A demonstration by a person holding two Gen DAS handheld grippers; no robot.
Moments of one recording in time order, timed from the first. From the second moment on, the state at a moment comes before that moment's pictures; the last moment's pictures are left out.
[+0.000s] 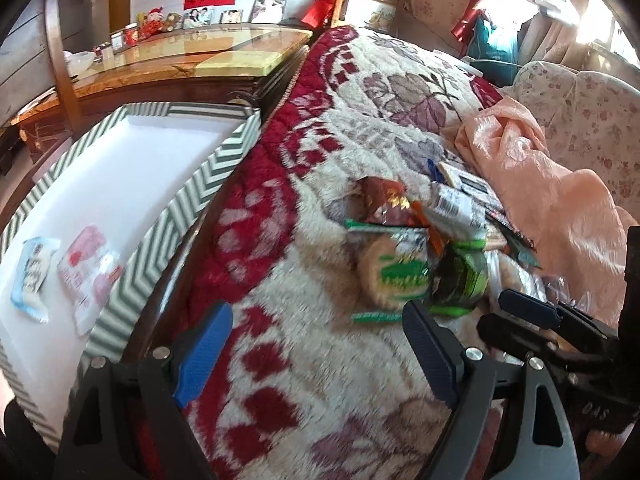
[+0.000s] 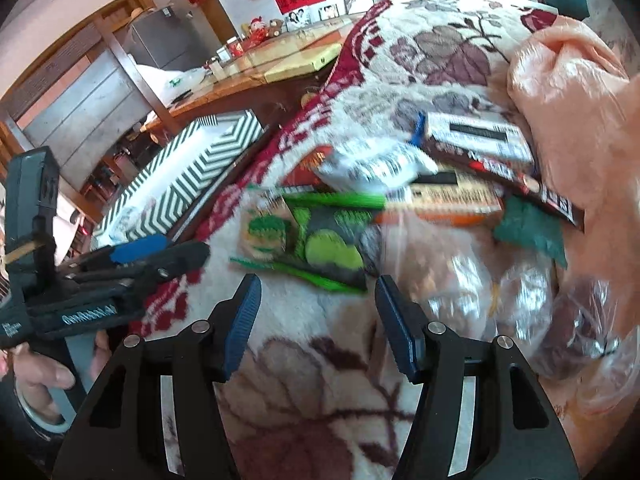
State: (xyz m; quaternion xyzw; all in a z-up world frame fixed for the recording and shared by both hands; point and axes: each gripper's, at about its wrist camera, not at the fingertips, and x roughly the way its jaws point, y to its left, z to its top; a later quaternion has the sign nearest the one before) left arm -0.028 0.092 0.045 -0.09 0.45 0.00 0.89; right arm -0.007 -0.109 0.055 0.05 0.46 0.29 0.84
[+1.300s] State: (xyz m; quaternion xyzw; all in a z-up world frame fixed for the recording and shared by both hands) left arm 0.009 0.093 0.019 -0.09 0.50 -0.02 0.86; right arm 0.017 -0.074 0.041 -0.01 0.49 0.28 0.82
